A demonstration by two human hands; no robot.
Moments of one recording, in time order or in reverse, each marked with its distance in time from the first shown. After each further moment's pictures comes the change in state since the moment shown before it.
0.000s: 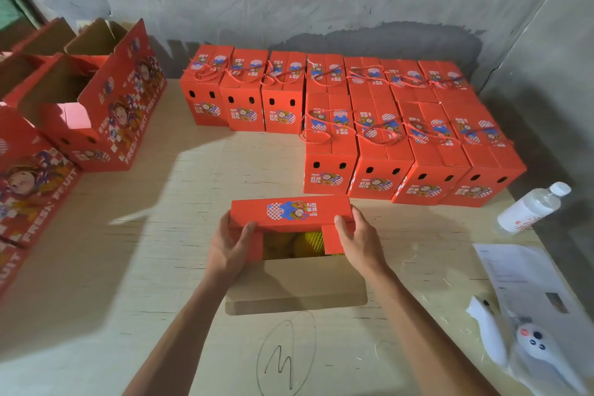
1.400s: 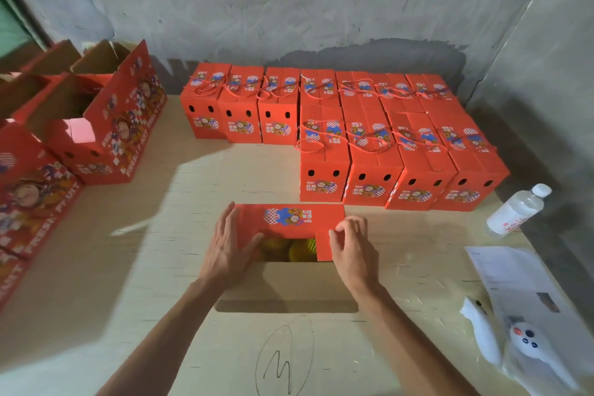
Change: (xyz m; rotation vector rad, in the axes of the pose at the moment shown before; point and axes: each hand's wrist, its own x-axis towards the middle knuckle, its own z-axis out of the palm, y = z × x) left_hand -0.004 0.015 -0.012 0.391 -0.083 0.324; right_hand -0.044 -0.017 -0.002 -0.266 0.367 -0.339
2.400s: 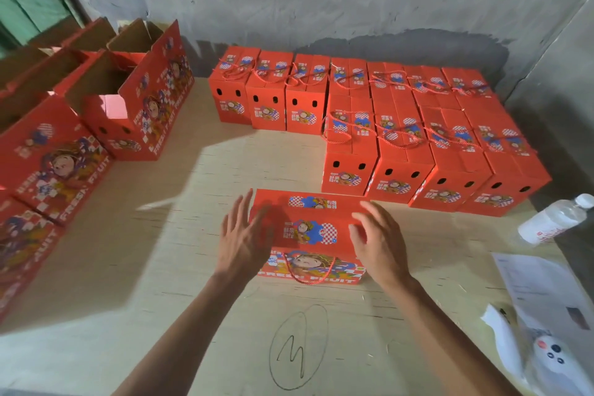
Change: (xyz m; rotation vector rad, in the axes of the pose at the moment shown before) left_hand -0.022 0.014 -0.012 0.396 0.109 0.111; right_hand 0.013 0.005 -0.008 -0.069 -0.106 -0.228
